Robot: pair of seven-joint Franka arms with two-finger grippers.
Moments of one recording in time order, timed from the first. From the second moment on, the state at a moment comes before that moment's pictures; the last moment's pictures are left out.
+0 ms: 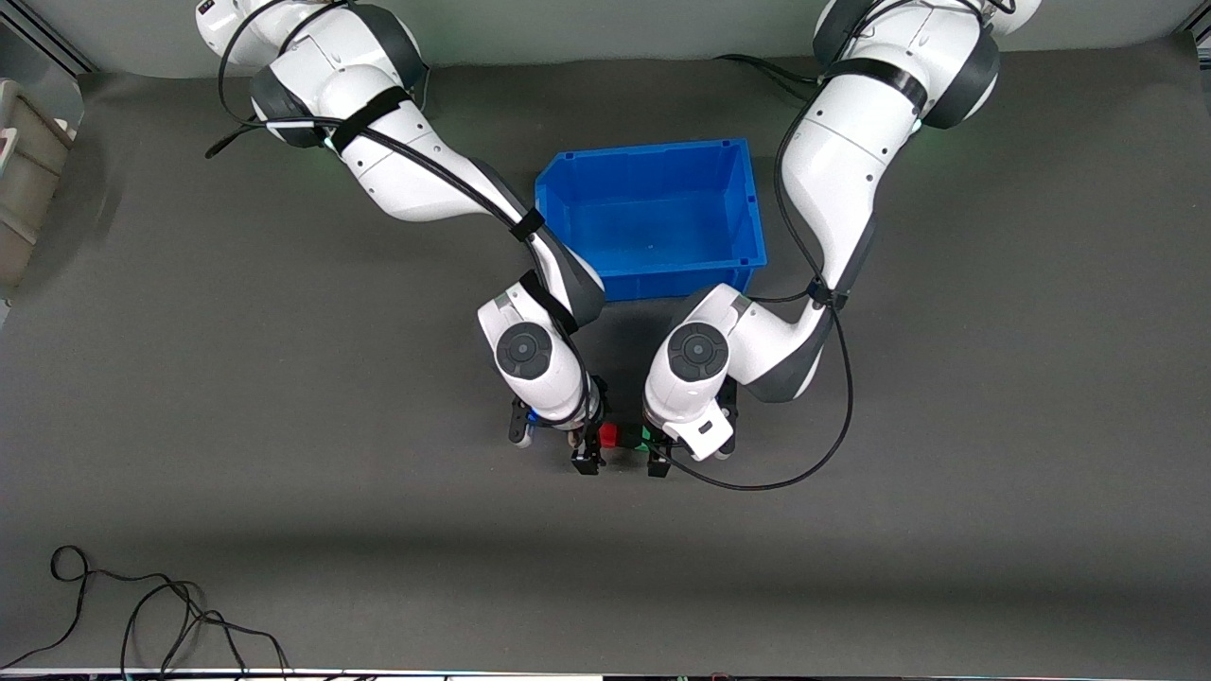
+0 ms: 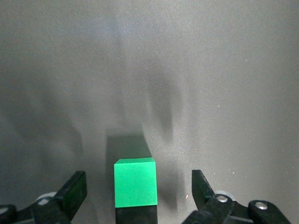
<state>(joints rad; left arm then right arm) -0.52 0.95 -0.13 -1.23 0.08 2.33 -2.11 0.61 1.02 0.01 -1.19 0.12 2.42 2.22</state>
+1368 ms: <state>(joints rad) 0.07 0.43 -0.11 -1.43 0.08 1.67 -0.51 0.42 0.60 0.00 -1.13 0.11 1.63 1.60</state>
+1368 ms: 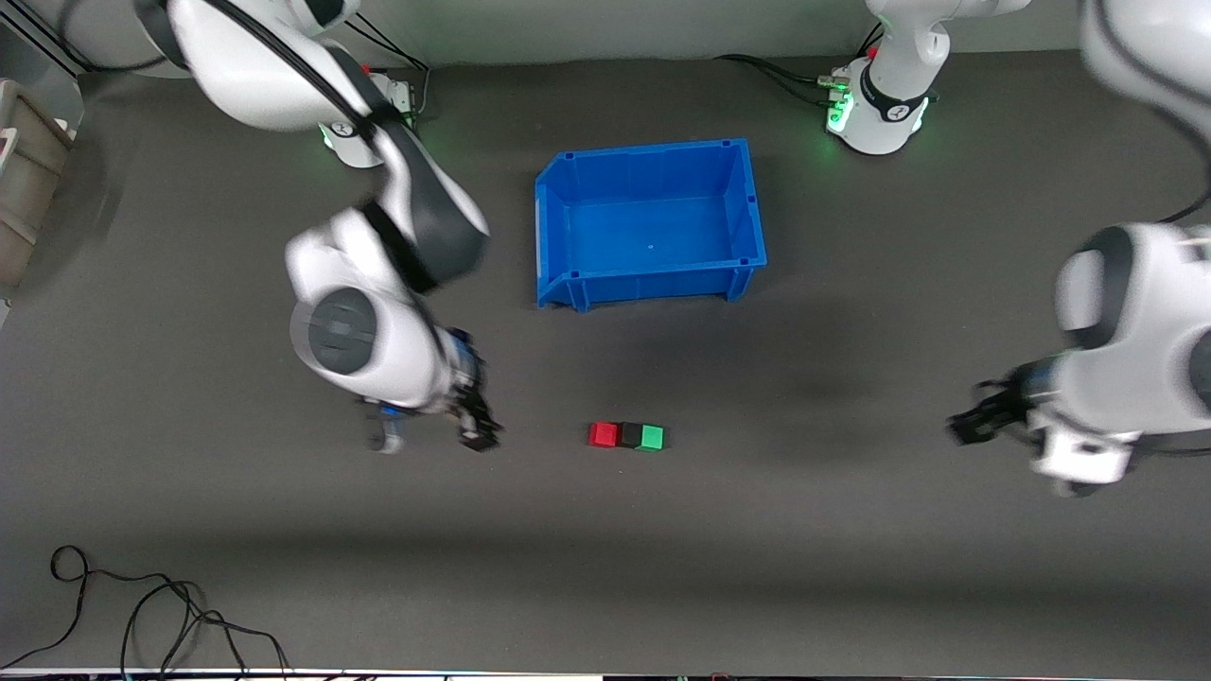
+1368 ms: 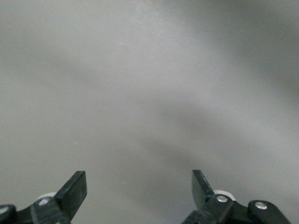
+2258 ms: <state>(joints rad) 0.15 0.26 -0.14 -1.37 0.03 1.60 0.11 0.19 0.25 -0.09 -1.34 0.11 1.32 0.41</state>
